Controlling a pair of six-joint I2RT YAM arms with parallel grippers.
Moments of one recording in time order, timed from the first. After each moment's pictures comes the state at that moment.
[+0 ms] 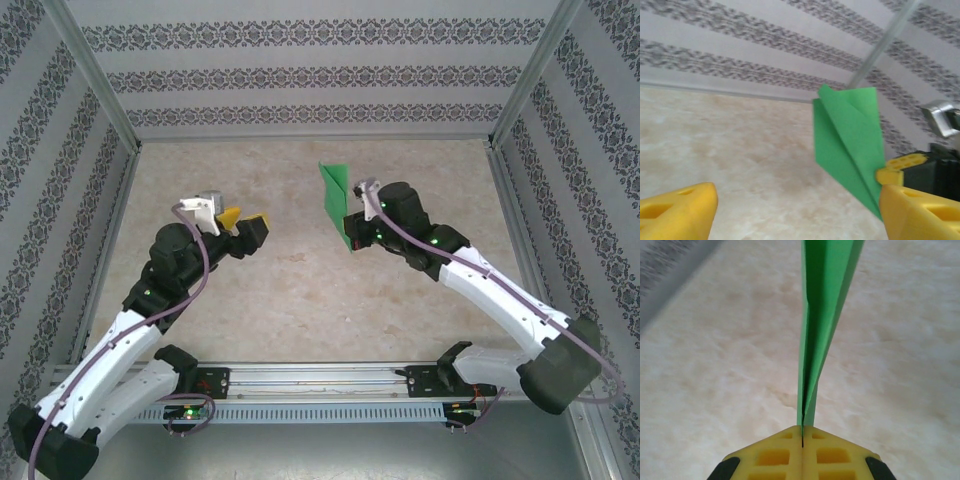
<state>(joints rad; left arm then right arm) -0.43 0.74 0.68 -0.09 0.09 -0.44 0.64 1.23 1.05 -0.46 -0.07 0.27</state>
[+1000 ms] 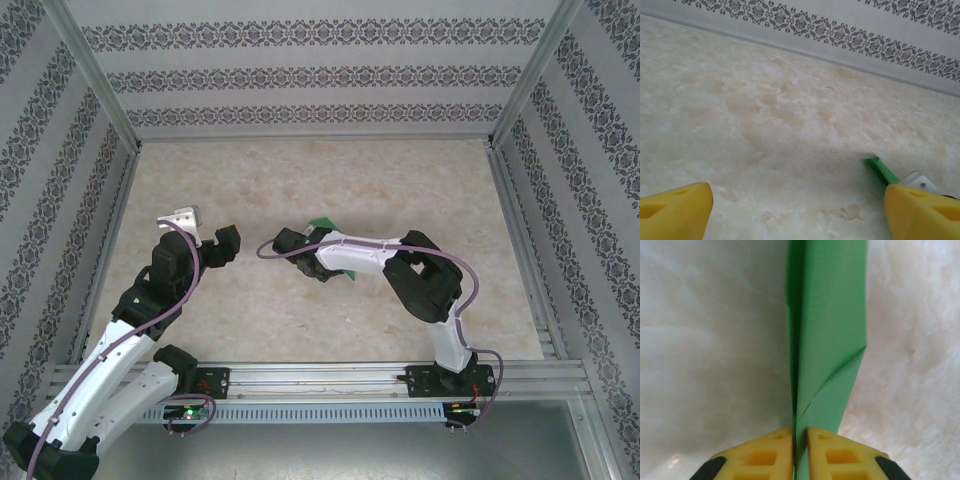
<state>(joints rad) -0.41 0.69 0.70 -0.45 -0.29 -0.46 0.93 2.04 1.41 -0.88 0.58 0.28</state>
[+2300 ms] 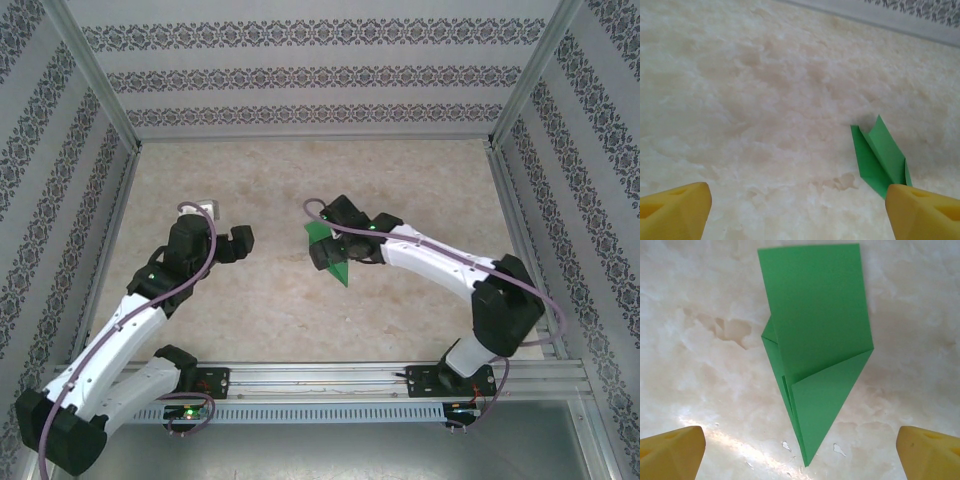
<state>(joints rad) -0.38 0.89 0.76 -0.48 -0.12 -0.46 0.73 1.56 1.16 -0.65 0.08 0.32</state>
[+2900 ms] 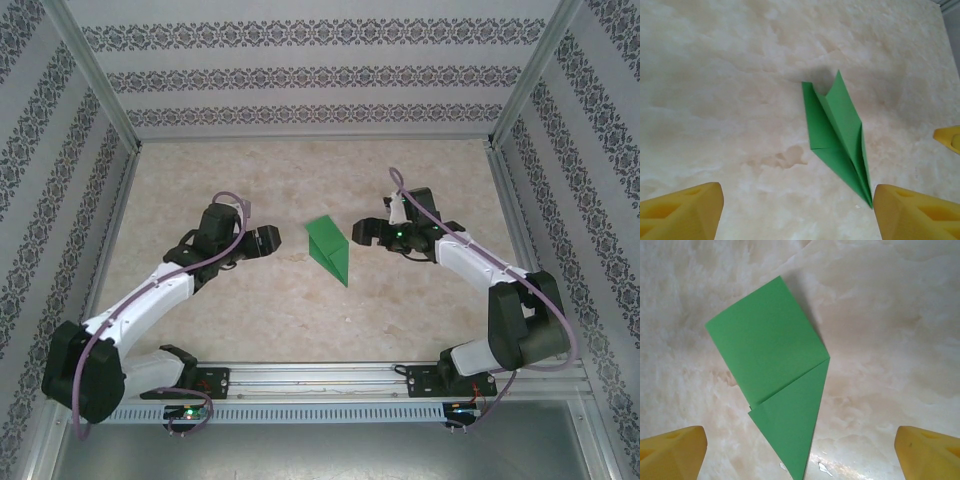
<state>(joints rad) -0.40 1.20 0.75 -0.25 0.18 -0.60 0.25 1.44 0.83 -0.27 -0.49 0.45</state>
